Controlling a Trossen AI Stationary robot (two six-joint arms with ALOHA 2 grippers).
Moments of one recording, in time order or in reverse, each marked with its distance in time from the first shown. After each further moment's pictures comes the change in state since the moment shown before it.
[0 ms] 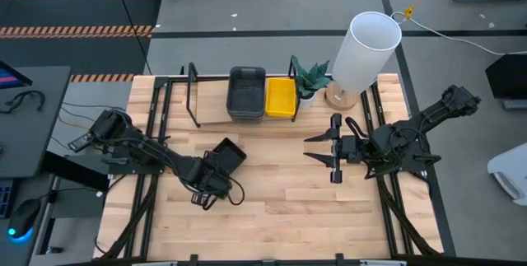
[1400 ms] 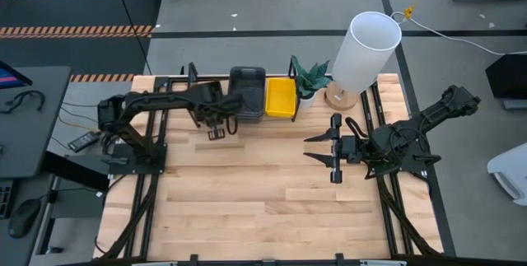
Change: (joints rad) left arm 0.709 -0.001 0.249 -0.229 -0.124 0.271; right arm 0.000 0.000 0.000 0.000 0.000 -0.003
